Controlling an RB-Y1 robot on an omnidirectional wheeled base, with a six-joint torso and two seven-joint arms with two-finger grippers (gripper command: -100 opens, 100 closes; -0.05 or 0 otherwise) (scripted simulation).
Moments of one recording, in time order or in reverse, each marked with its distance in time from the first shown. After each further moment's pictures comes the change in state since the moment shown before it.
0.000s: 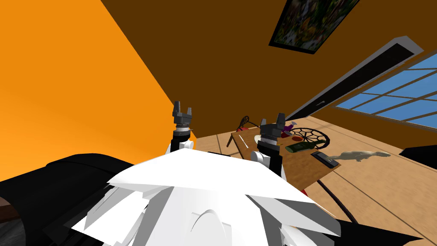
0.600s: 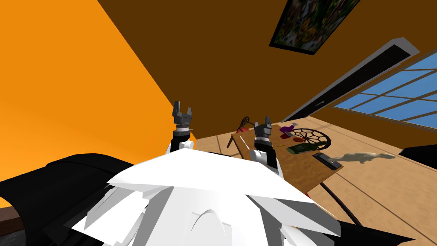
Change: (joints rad) left arm 0.000 0.000 0.000 0.000 0.000 0.000 0.000; right arm -0.061 -0.066 -0.006 0.123 -0.045 0.140 -0.061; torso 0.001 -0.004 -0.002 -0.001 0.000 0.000
